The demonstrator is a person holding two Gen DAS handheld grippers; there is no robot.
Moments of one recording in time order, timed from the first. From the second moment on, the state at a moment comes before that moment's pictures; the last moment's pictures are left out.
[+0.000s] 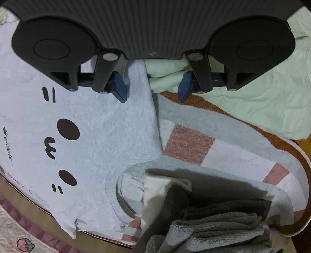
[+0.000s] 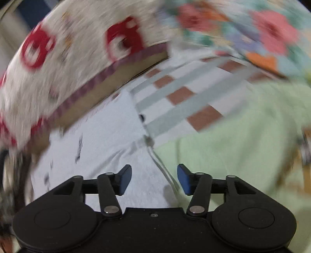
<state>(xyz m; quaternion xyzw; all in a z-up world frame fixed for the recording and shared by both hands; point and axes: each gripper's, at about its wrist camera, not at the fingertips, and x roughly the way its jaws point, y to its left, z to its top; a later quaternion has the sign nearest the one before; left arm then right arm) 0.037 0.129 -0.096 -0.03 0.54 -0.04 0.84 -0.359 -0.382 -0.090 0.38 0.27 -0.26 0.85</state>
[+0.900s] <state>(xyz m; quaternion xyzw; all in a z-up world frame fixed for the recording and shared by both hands) 0.020 0.131 -0.084 -0.01 0.52 -0.02 0.86 -0.331 -0.332 -0.120 0.25 0.37 -0.25 0.86</state>
